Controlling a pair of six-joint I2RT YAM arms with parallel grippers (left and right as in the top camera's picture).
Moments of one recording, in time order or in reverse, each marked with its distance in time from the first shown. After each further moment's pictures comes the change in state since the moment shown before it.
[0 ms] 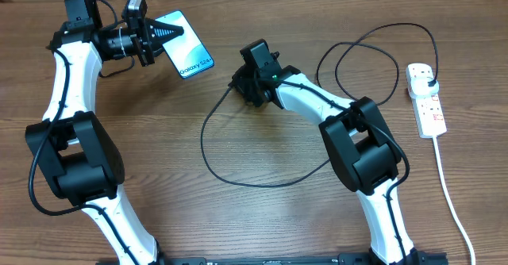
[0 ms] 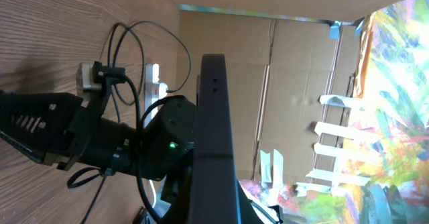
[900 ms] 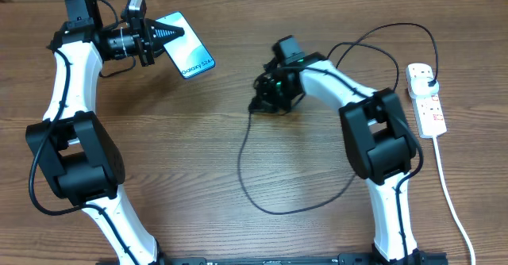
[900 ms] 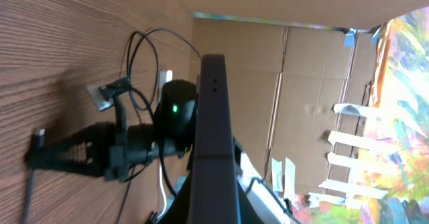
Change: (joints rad) left arm -0.010 0.000 0.000 0.000 -0.058 0.010; right arm -0.167 0.012 0.029 -0.410 -0.507 -0.813
